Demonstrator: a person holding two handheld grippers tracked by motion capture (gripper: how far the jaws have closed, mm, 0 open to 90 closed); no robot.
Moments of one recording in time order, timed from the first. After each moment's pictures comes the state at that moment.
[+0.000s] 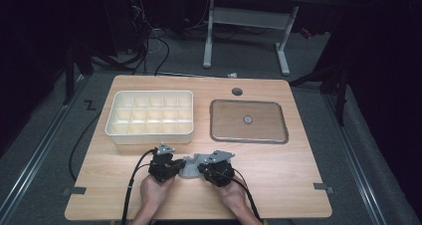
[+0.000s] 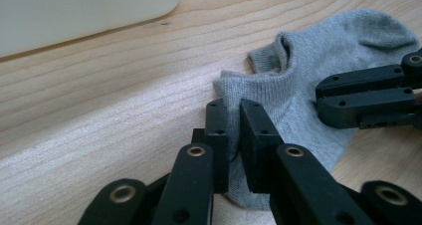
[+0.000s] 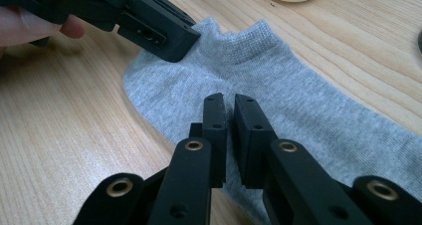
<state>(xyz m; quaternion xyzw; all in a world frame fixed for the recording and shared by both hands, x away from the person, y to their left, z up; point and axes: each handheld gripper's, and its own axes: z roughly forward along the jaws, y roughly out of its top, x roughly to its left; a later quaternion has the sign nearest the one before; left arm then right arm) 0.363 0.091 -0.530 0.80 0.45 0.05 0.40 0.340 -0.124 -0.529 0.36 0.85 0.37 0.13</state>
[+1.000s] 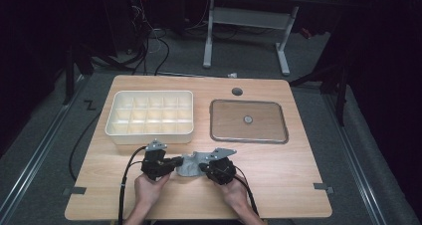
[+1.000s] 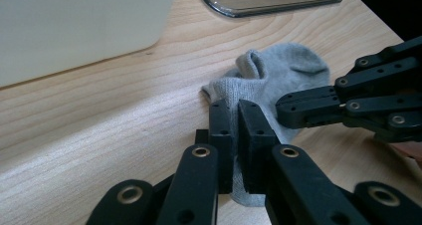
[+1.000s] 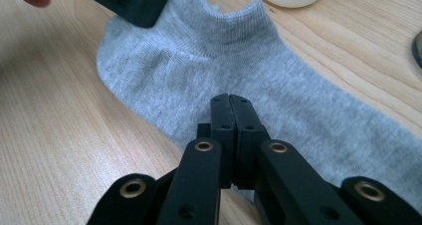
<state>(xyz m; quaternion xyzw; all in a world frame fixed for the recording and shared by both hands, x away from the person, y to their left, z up) 0.360 0.110 -0.503 0.78 0.44 0.01 0.45 0.344 -0.128 -0.520 0.35 0.85 0.37 0.11</state>
